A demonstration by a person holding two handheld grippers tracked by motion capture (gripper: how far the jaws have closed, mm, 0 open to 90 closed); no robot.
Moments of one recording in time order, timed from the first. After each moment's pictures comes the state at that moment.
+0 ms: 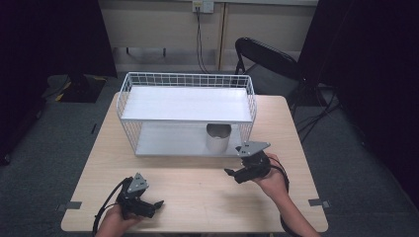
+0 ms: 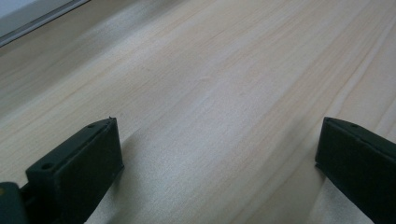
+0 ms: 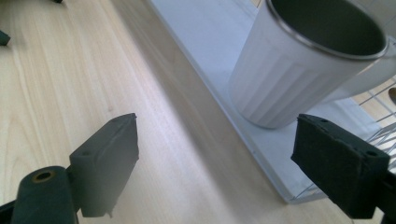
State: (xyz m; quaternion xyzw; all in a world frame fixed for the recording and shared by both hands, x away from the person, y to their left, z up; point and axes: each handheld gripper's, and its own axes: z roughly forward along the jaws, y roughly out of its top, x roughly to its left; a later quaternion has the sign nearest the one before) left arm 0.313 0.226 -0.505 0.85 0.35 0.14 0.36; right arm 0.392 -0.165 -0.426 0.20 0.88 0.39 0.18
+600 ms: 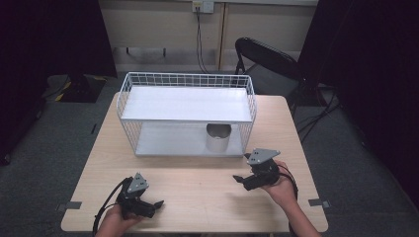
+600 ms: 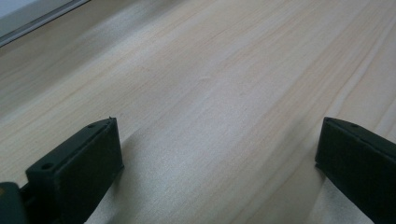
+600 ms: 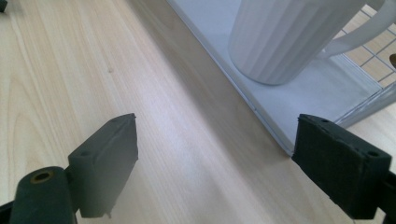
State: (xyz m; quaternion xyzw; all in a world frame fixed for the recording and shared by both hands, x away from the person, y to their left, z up) left arm 0.313 0.226 -0.505 0.85 0.35 0.14 0.36; right arm 0.379 -0.192 -0.442 0.21 0.88 0.38 0.17
